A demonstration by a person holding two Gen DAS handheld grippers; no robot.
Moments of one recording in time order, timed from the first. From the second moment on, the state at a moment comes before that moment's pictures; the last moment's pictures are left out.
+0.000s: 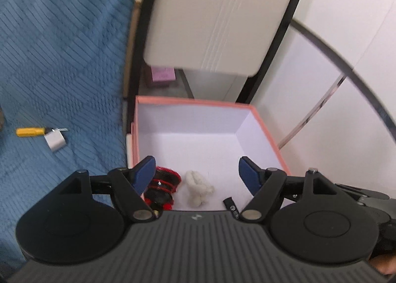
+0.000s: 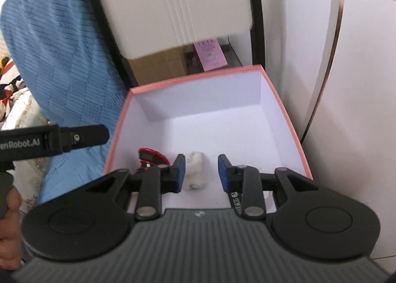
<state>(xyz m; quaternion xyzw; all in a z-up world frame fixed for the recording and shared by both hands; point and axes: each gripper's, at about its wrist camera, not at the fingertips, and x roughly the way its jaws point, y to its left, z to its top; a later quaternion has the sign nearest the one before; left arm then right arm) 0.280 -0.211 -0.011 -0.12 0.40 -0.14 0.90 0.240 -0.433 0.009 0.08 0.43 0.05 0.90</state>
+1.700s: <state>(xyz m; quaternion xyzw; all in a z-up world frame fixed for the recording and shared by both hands) 0.111 -0.018 -0.042 -0.15 0.32 -0.02 0.94 0.132 -0.244 0.024 0.03 0.37 0.20 0.91</state>
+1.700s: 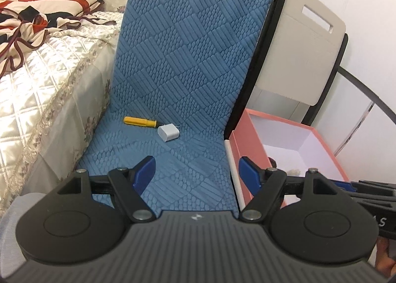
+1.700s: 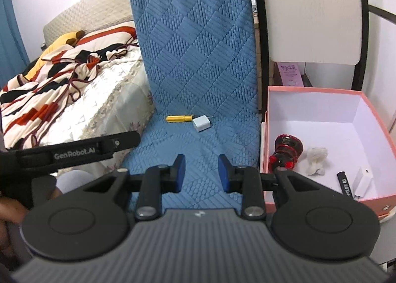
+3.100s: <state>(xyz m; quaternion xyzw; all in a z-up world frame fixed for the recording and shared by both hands) 0.290 0.043 -0.148 -0.05 0.37 0.04 0.93 0.314 -0.197 -0.061 0.08 0.38 0.24 0.89</state>
